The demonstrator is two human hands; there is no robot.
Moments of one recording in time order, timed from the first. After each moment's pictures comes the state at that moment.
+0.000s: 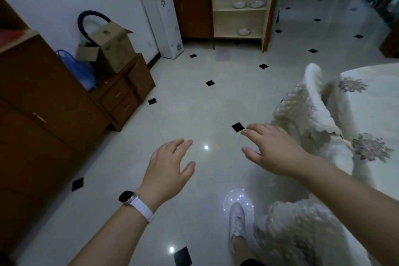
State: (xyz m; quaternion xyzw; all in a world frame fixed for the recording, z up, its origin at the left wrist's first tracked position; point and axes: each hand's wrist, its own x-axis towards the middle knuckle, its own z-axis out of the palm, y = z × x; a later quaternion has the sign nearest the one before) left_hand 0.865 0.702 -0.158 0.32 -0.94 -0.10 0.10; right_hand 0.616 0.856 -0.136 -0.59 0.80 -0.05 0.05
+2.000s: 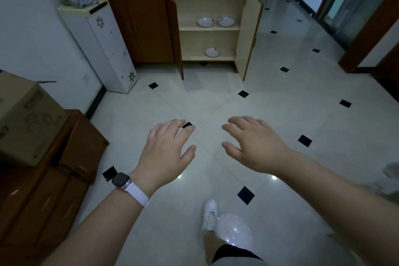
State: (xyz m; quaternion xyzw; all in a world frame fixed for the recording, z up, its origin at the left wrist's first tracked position) left_hand 0.425 -0.039 -0.136 0.10 -0.98 -0.09 0.17; right_hand 0.280 0.155 -0.104 -0.48 0.87 -0.03 0.04
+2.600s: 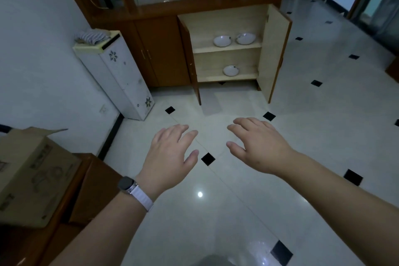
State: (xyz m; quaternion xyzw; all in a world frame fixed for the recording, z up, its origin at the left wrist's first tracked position) left_hand 0.204 -0.221 -0.104 0.12 -0.98 -0.03 0.14; right_hand 0.041 -0.031 -0.095 -0.49 0.87 -0.07 0.02
